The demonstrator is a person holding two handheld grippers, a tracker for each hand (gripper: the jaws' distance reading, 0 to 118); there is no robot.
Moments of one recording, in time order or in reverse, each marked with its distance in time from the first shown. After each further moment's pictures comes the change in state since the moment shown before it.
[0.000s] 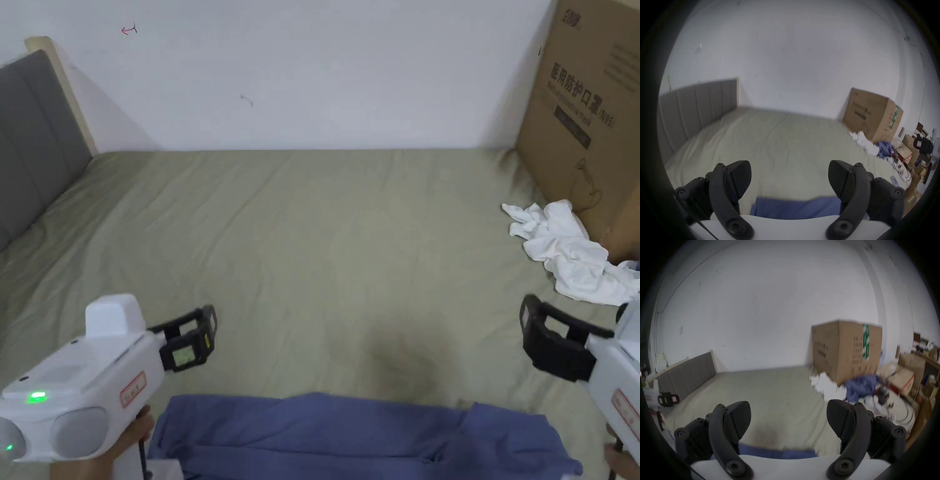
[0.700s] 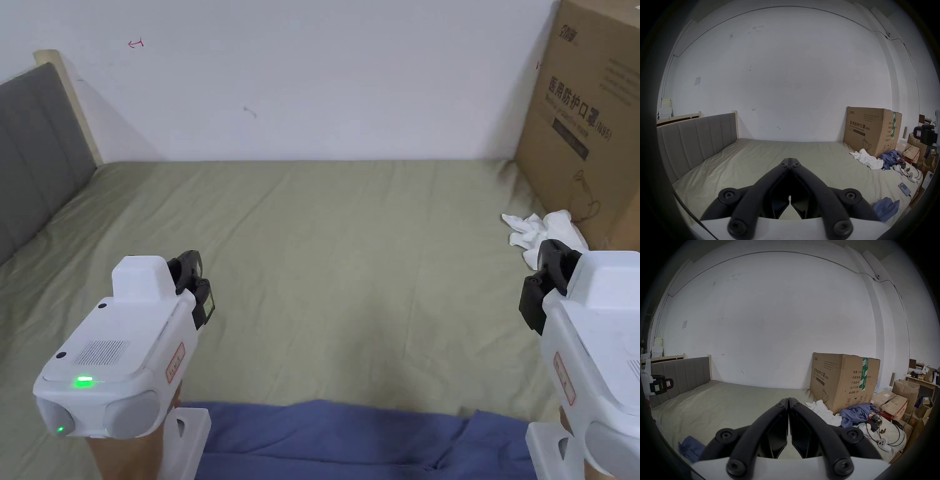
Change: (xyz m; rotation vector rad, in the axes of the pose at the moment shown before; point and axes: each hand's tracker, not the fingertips) left arm 0.031 0.019 0.004 0.202 0.022 -0.088; right arm -0.055 0.027 0.006 0.155 -0.040 0.114
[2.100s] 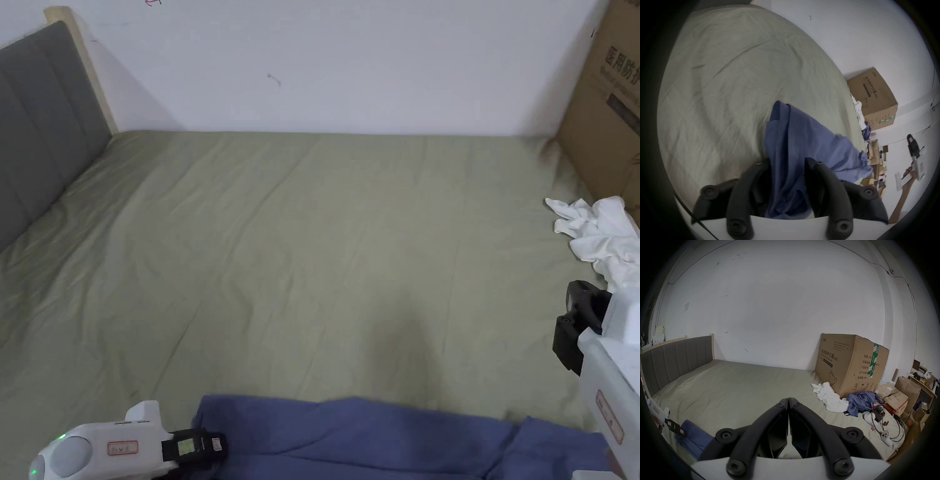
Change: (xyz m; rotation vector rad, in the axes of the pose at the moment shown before) left arm -0.153 -0.185 -0.071 -0.963 -0.268 0.601; right arm -0.019 -0.047 -0.050 -0.189 0.039 0.064
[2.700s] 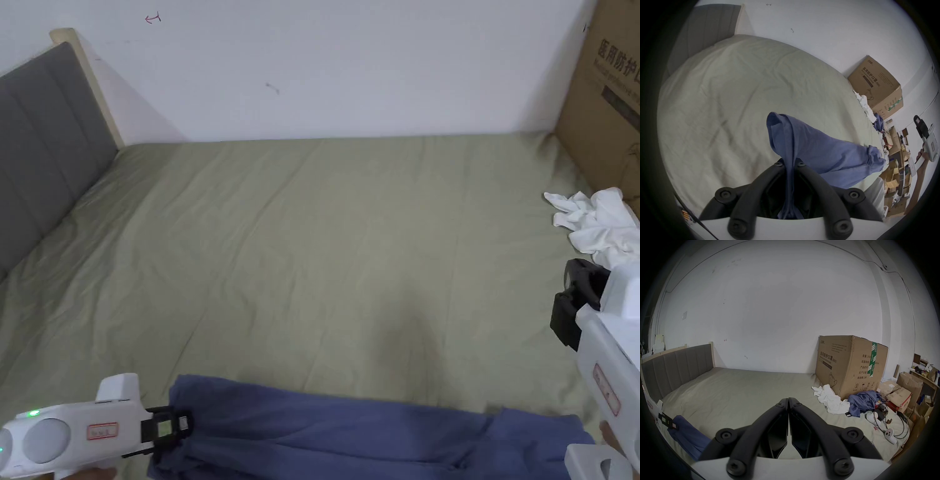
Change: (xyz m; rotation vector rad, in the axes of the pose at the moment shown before) left arm 0.010 0.021 0.069 0.116 0.189 -0.219; right arm 0.012 0.005 0.007 0.042 0.010 -0.062
